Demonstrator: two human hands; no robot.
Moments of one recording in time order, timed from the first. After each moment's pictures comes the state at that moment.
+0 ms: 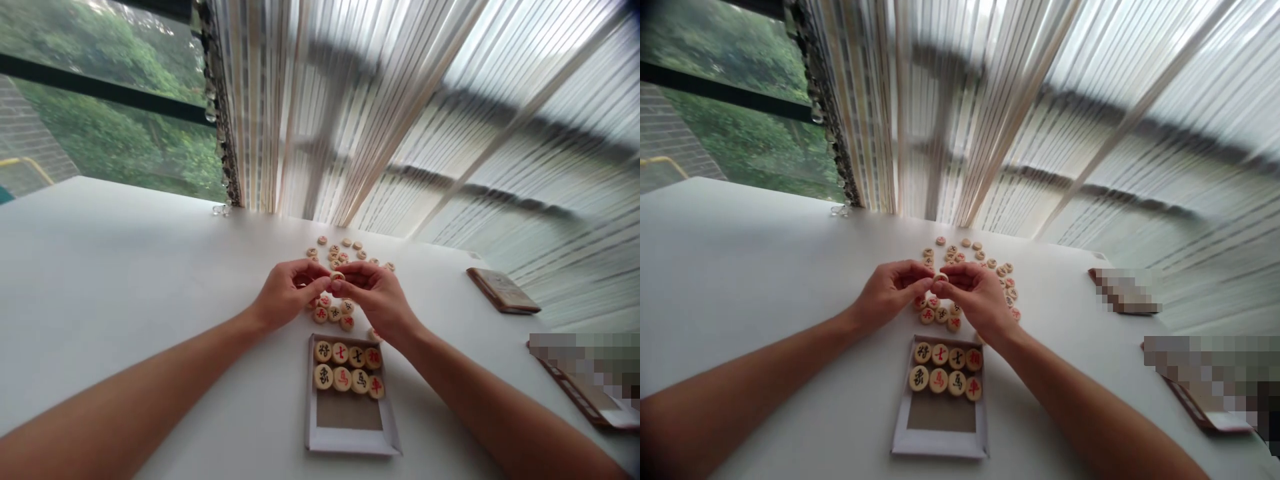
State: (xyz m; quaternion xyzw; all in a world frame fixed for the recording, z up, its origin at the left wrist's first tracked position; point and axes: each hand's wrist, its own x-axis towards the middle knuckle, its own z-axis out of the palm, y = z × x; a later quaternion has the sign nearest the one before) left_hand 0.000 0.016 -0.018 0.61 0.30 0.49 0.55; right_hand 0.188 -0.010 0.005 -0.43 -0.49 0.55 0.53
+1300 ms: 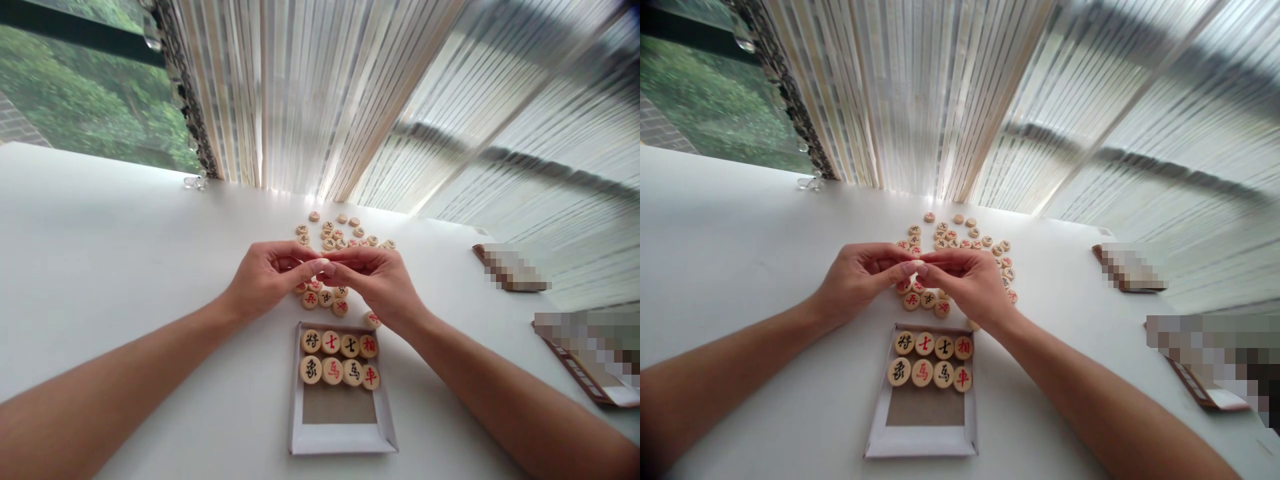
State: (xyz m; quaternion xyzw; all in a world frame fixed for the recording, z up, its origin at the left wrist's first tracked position) left_hand 0.001 0.011 -0.010 0.59 0.32 0.49 0.56; right_hand 0.197 -0.013 0.010 -0.42 -0.54 0.54 0.49
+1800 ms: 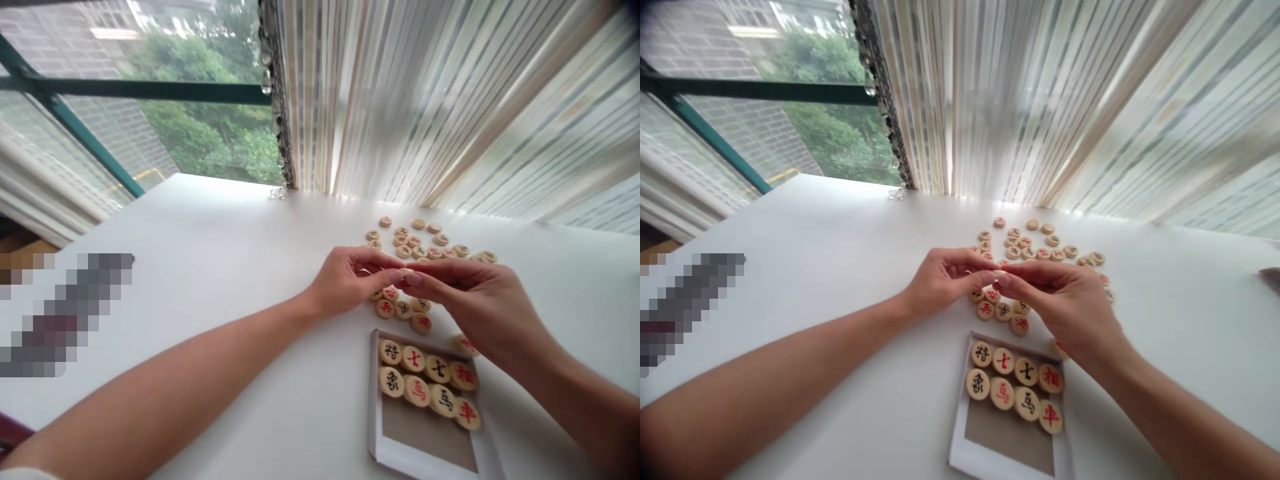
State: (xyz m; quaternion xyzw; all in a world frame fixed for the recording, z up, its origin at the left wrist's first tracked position) left_hand 0.002 0.014 -0.026 0.58 0.29 0.49 0.59; right_hand 0.204 -0.014 -0.003 -0.49 -0.58 0.45 0.48
